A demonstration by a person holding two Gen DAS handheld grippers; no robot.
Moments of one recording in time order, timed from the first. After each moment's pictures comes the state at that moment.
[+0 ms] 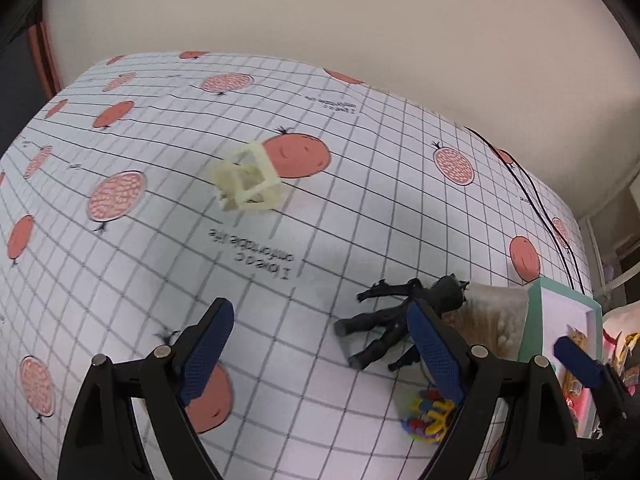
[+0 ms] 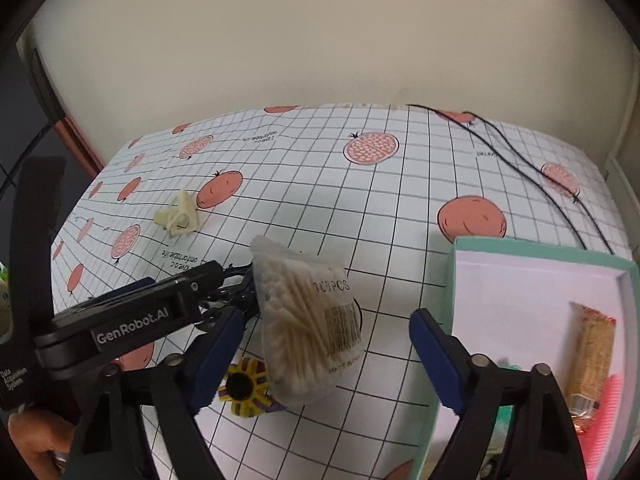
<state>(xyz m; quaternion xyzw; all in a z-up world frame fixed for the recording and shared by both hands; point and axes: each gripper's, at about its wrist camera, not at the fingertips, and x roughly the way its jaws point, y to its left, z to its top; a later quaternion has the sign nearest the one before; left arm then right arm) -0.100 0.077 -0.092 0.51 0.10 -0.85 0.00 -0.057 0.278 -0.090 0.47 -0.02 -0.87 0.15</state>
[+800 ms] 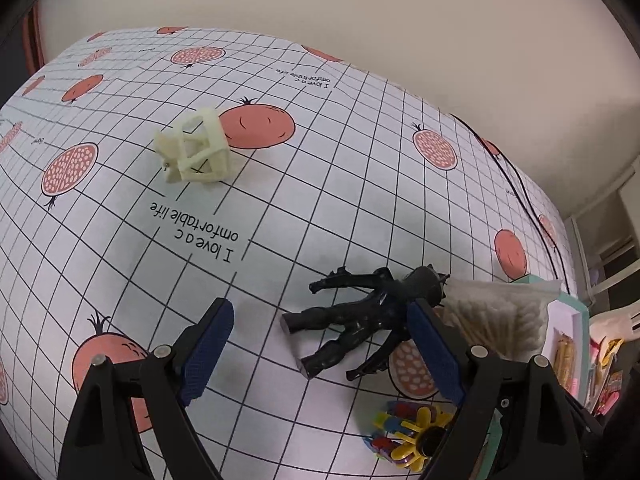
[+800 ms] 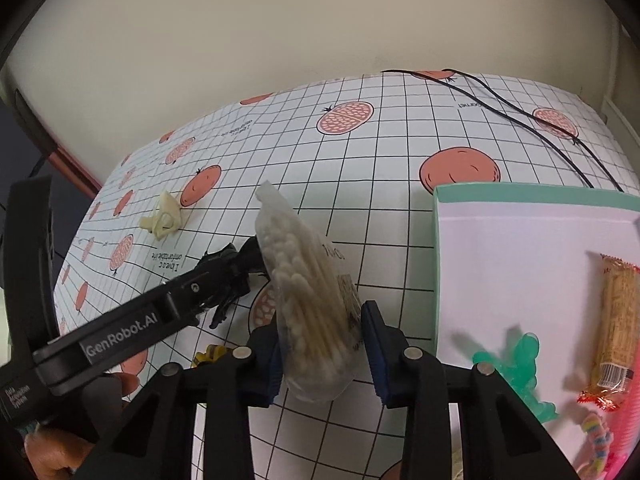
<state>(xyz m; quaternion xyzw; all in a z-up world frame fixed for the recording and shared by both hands) -0.103 0.101 -0.118 0.52 0.14 -0.85 -0.03 -0.058 0.302 -0.114 0.50 -0.09 -0.85 0.14</state>
